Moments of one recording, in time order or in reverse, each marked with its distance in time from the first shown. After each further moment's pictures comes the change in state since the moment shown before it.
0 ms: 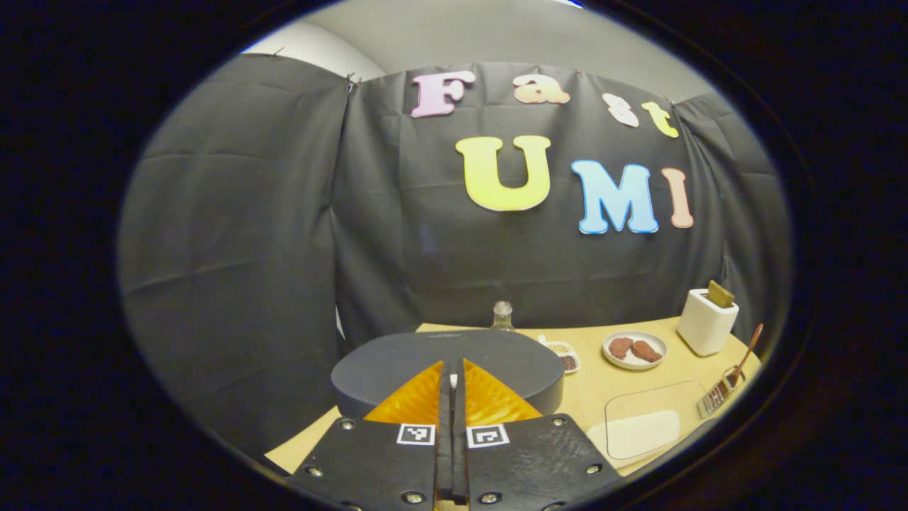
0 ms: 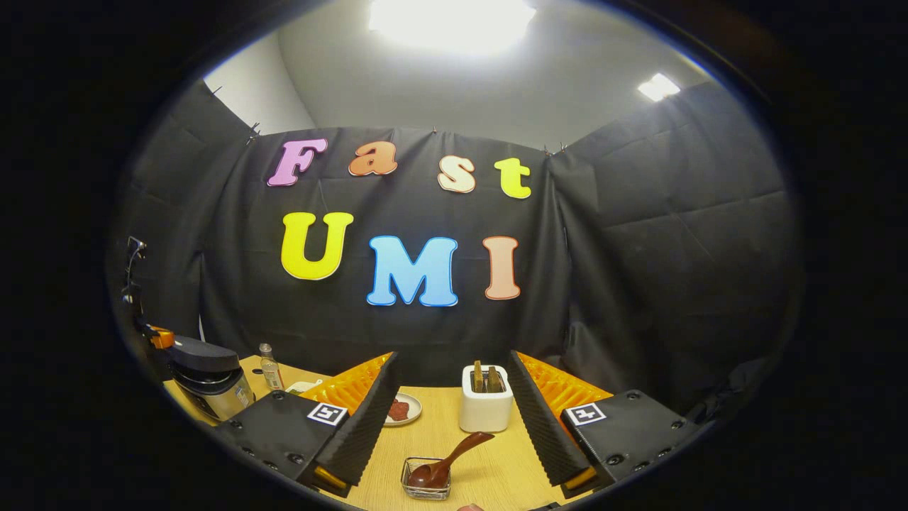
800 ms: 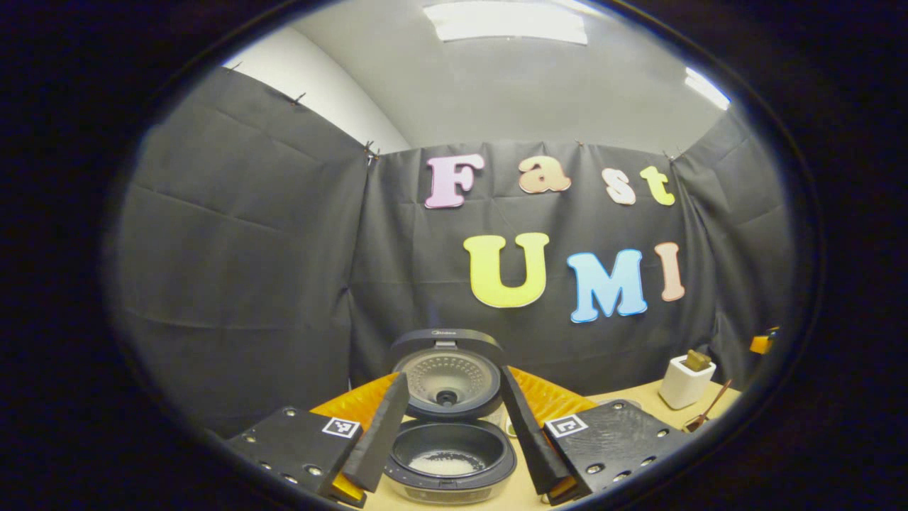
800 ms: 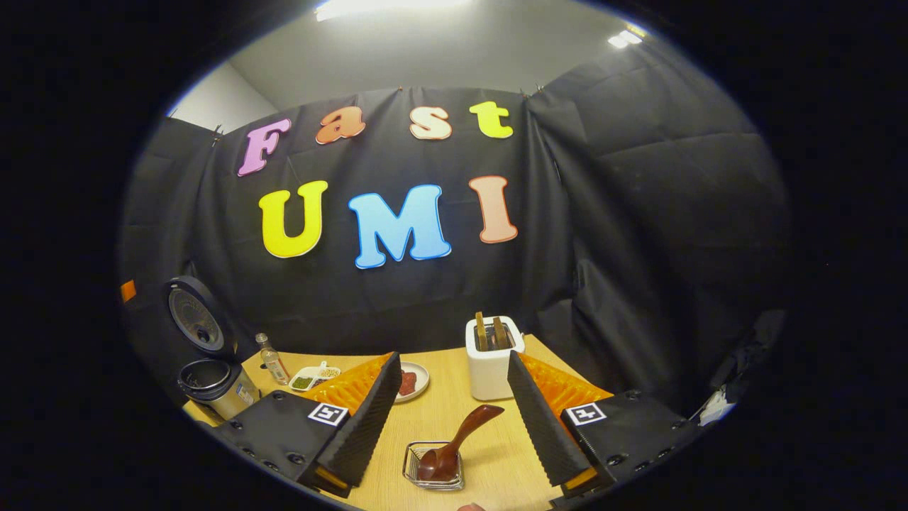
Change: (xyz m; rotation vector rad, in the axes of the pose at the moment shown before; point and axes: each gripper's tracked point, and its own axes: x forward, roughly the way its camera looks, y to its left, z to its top) left arm -0.113 0.013 0.127 -0.056 -0.298 0.033; right arm 0.052 -0.014 -0.084 0.173 0.241 0.014
